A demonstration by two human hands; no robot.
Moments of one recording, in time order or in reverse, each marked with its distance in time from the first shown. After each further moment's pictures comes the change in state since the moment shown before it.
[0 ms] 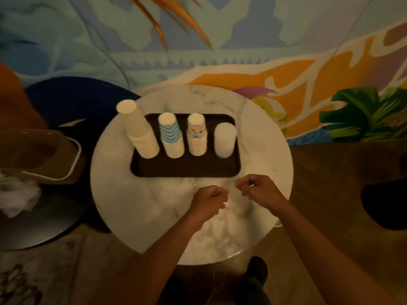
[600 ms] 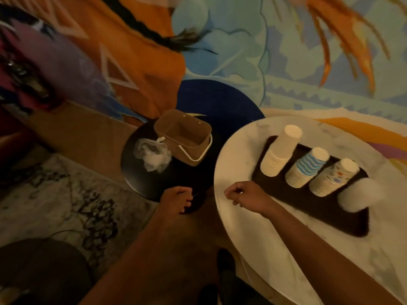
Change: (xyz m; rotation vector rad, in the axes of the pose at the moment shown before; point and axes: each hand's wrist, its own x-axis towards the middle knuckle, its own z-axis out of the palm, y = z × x) left_hand -0.138 -0.144 -0.371 -0.326 0.661 -0.150; right_hand -0.016 -0.216 0.321 -0.346 -0.592 -0.269
